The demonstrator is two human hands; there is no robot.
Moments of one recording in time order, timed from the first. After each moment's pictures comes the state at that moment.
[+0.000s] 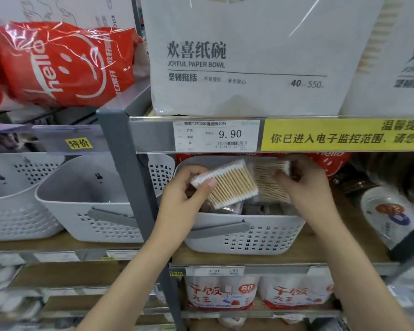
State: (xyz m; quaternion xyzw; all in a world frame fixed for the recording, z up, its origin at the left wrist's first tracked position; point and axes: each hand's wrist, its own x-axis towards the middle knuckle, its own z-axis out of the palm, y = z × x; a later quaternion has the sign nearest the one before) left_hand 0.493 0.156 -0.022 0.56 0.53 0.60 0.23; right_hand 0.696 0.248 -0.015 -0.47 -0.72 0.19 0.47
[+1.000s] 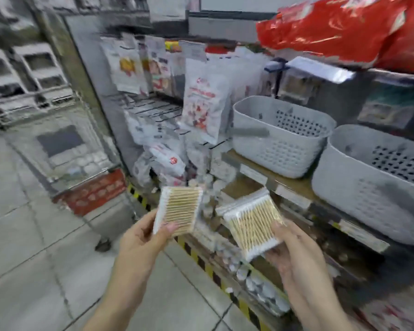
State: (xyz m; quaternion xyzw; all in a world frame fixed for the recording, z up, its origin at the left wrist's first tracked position) left_hand 0.259 -0.279 -0.072 0.07 0.67 0.73 0.13; right_hand 0.369 -0.090 -0.067 -0.34 -0.45 0.80 0.20
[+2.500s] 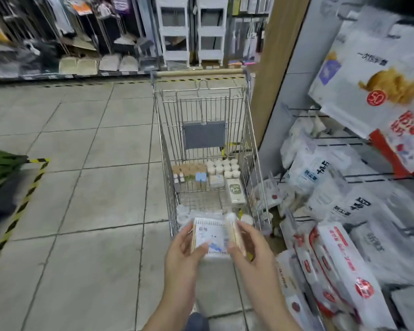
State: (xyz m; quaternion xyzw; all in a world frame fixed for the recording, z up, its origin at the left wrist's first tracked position) left_hand -0.289 -0.527 -0.188 -0.27 0.57 0.78 -0.05; right_hand -0.305 -0.397 -0.171 -0.01 -0.80 0.60 -0.04
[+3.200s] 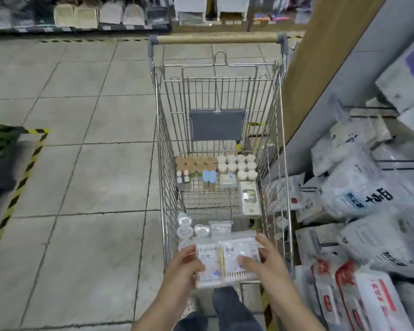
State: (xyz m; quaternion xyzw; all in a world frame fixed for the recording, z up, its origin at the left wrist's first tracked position) left_hand -0.439 -0.575 -0.267 -0.39 0.48 0.77 0.14; right_hand -0.497 -0.397 -0.266 -0.16 -0.71 0.62 -0.30
